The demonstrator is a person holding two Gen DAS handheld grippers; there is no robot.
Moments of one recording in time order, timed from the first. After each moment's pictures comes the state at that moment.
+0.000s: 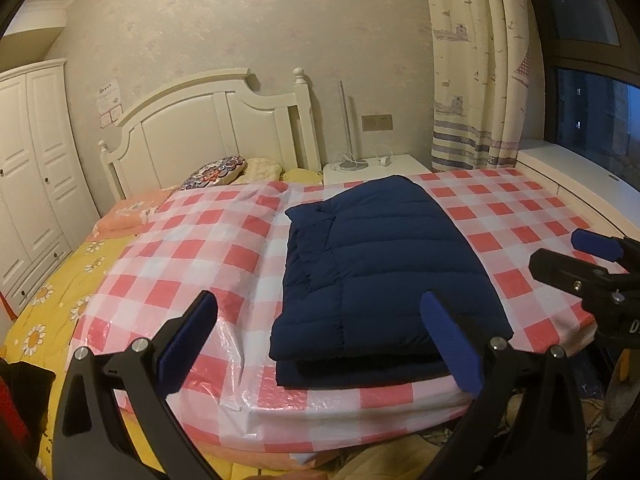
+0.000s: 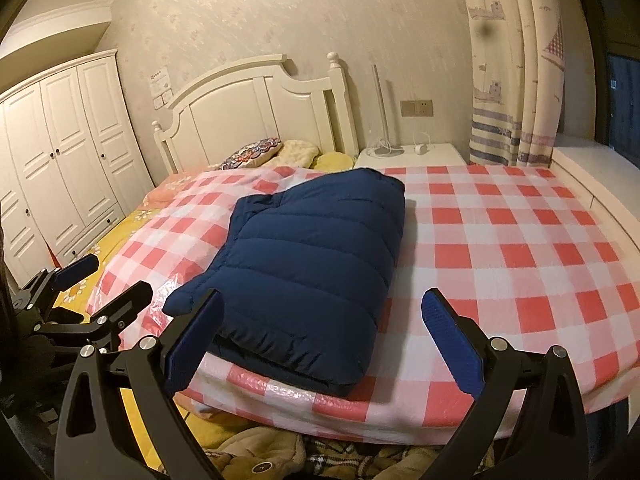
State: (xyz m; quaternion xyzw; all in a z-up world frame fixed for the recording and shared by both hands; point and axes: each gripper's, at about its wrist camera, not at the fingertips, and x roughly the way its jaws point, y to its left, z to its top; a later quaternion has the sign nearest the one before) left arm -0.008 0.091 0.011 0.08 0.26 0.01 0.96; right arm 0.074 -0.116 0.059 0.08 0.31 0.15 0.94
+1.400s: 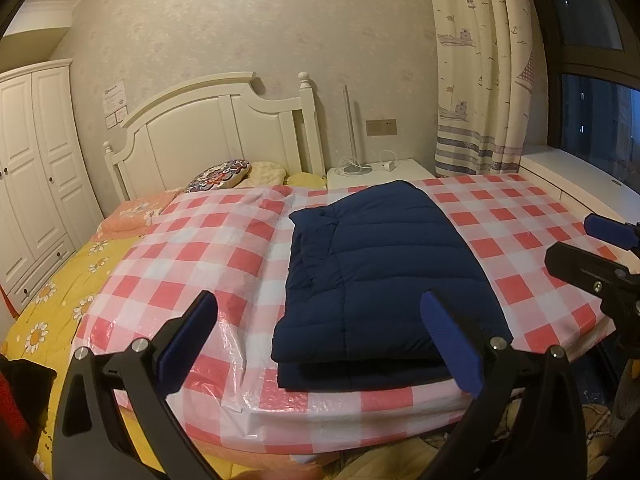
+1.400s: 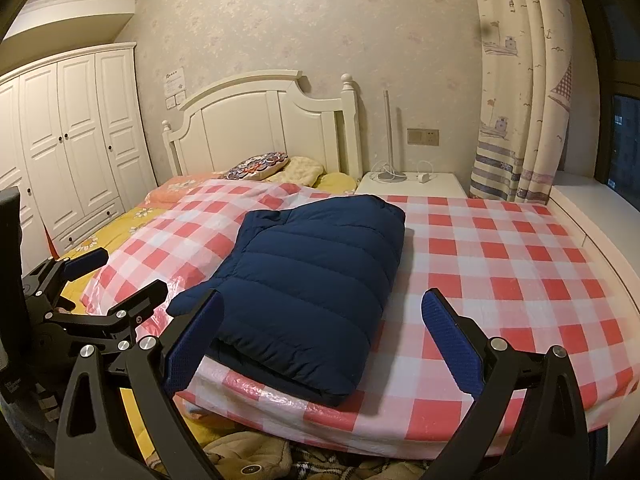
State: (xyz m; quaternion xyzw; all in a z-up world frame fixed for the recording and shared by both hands) left arm -0.012 0.083 0.016 0.08 0.25 0.02 0.96; right arm 0.058 -0.110 0.080 0.04 0.27 0.16 0.95
